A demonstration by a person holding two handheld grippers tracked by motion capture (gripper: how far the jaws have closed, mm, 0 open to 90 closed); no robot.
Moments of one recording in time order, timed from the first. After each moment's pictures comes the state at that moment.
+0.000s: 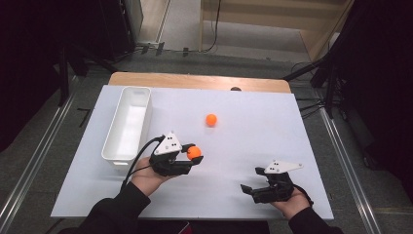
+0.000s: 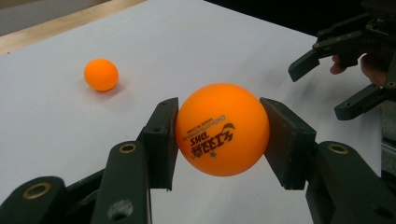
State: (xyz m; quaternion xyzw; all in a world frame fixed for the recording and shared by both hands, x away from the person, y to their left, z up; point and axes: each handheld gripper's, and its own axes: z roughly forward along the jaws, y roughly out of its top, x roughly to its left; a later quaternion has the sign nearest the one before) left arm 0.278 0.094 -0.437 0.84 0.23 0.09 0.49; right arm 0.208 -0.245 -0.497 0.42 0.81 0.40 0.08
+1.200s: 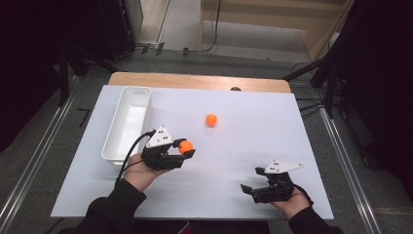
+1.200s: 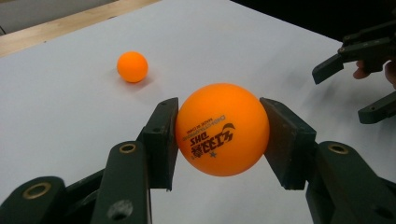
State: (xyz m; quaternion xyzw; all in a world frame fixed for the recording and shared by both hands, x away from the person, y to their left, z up) left arm 0.290 0.113 -0.429 0.83 0.27 0.10 0.48; right arm 0.208 -0.245 -0.497 0.42 0.81 0.40 0.08
